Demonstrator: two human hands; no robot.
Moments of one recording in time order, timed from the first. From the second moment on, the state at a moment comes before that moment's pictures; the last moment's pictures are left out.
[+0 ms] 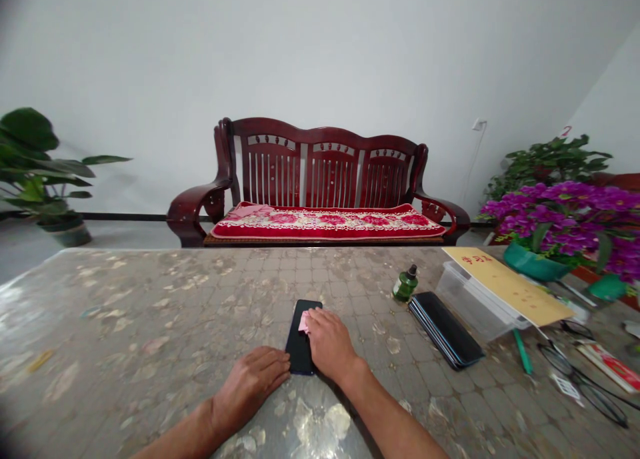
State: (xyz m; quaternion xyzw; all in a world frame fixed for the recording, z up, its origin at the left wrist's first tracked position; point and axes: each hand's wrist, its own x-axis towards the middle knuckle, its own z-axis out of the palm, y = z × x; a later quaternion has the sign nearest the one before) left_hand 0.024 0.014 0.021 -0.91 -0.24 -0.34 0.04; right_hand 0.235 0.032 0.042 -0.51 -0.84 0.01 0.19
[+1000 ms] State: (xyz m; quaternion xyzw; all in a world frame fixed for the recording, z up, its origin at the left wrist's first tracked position) left_hand 0.058 0.144 0.099 -0.96 -0.22 0.14 -0.02; right_hand 0.249 0.008 0.038 -0.39 -0.87 0.04 0.31
